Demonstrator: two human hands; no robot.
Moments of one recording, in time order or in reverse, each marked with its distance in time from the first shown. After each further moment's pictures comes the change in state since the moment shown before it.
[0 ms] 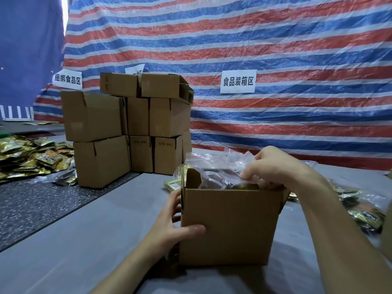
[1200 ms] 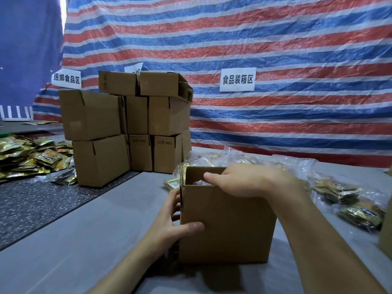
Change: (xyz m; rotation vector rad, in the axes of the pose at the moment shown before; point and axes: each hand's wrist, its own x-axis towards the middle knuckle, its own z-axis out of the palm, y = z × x) left_hand -0.002 0.007 0.002 0.020 -0.004 -0.008; right_hand -0.012 -0.026 0.038 -0.372 -0.295 -0.163
